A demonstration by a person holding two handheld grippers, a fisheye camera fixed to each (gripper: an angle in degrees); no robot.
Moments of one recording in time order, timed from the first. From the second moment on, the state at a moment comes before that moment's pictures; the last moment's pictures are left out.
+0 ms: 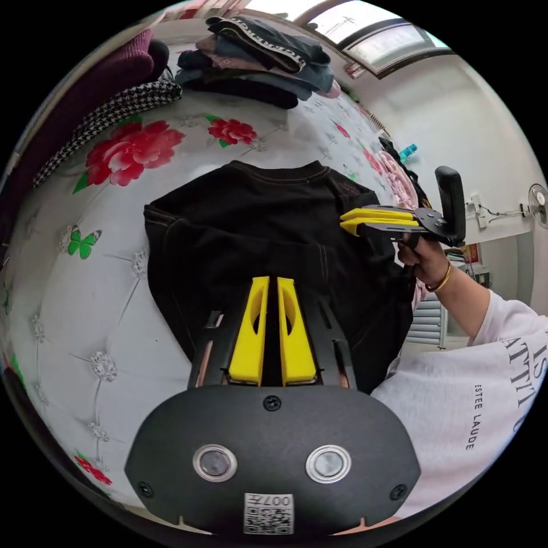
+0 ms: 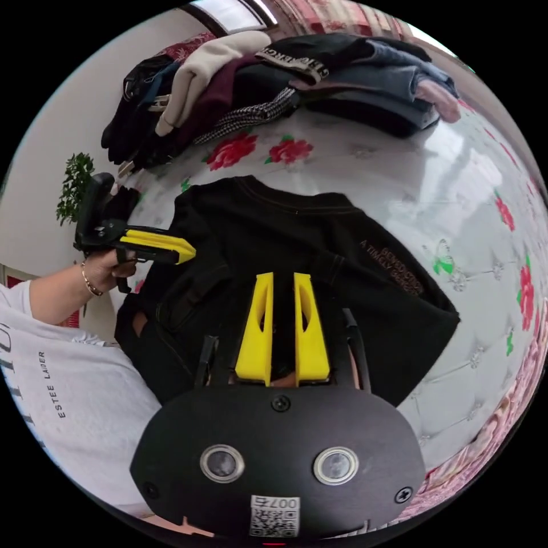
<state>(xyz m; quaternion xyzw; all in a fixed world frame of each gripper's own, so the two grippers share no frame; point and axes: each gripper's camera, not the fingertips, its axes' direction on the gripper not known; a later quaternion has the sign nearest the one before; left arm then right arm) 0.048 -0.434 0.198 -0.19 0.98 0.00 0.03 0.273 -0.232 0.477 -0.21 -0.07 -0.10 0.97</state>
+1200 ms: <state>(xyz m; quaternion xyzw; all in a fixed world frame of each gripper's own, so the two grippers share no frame) -0.082 -0.173 0.274 -0.30 0.95 0.00 0.09 0.434 0.078 0.263 -0.20 -0.07 0.16 0.96</state>
